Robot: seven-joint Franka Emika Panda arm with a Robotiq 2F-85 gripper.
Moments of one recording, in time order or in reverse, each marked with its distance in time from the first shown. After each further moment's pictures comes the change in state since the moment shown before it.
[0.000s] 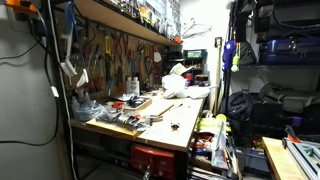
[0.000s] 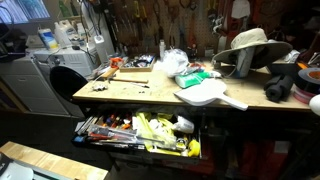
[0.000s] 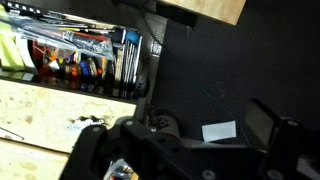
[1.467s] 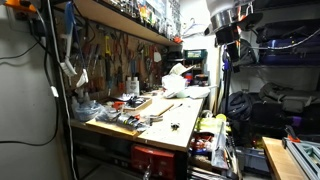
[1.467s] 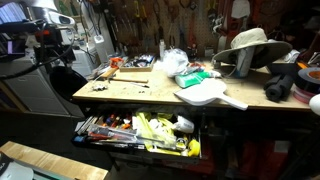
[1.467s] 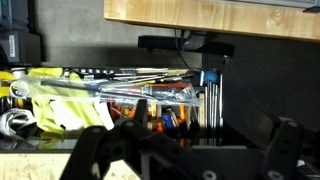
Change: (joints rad) arm -0.252 0.154 -0.347 -0.093 -0.305 0.064 -0.260
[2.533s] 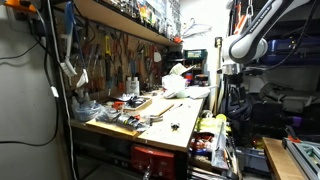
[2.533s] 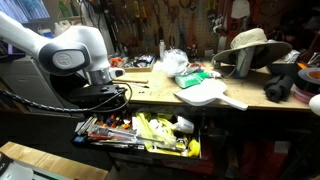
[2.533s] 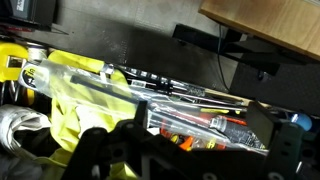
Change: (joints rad) arm -0.204 0.380 -0.340 -0.164 -0.173 0.711 -0.604
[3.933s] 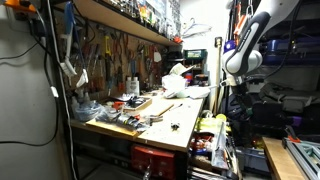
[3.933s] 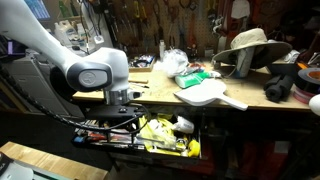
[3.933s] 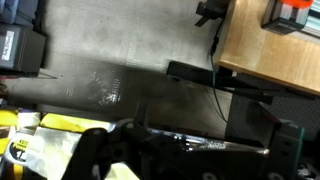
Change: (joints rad) arm -0.138 0.291 0.018 0.130 0.025 -0.001 -0.080
